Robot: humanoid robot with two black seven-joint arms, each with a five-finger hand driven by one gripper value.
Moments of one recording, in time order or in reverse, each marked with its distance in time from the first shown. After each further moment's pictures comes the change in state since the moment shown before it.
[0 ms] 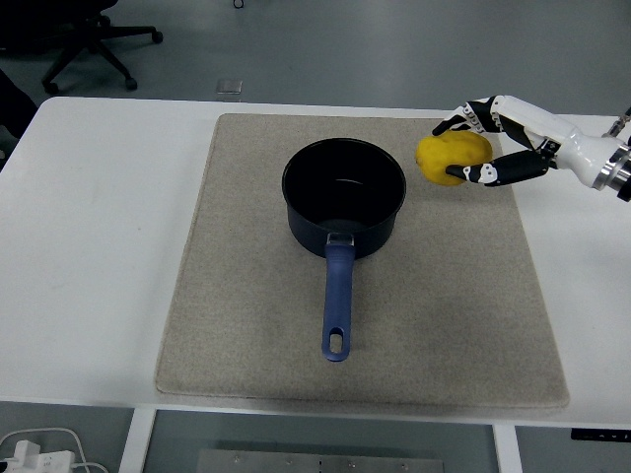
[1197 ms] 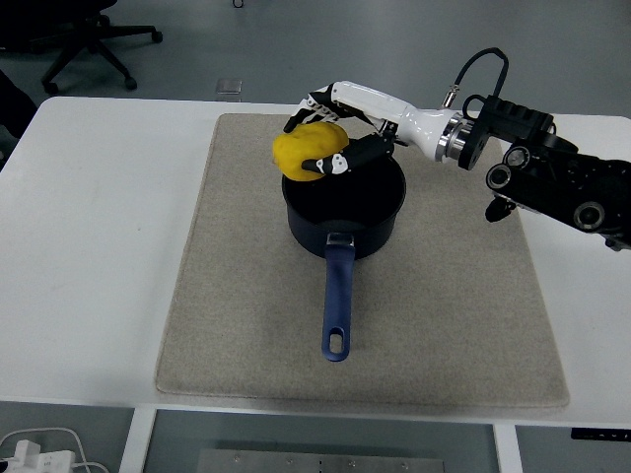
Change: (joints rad) left arm 0.000 0.000 0.000 0.000 0.001 0.000 -0.001; right arm 0.178 0.461 -0.108 -0.234 -0.001 -0.023 -0.062
